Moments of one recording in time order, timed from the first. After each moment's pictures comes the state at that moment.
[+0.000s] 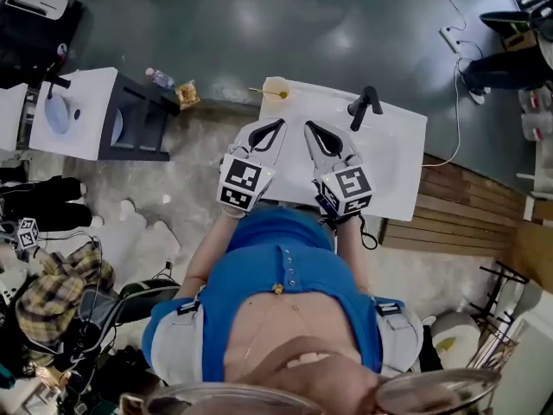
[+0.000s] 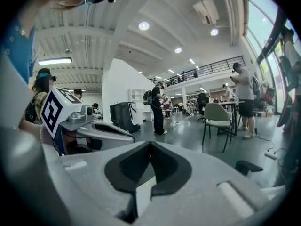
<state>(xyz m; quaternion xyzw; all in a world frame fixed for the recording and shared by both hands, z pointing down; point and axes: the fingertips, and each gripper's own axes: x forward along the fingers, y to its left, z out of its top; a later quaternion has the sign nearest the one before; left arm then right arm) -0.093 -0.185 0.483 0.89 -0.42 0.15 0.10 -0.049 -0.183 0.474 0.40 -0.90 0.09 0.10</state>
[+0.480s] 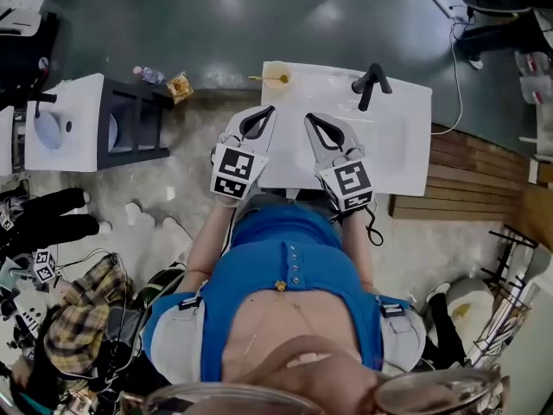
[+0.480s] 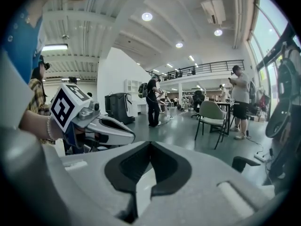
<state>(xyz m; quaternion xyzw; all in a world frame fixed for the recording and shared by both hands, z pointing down) -0.127 -0.197 0.518 0.90 -0.38 0.18 0.10 -0.068 -0.177 0.493 0.43 -0.89 0.08 0.15</state>
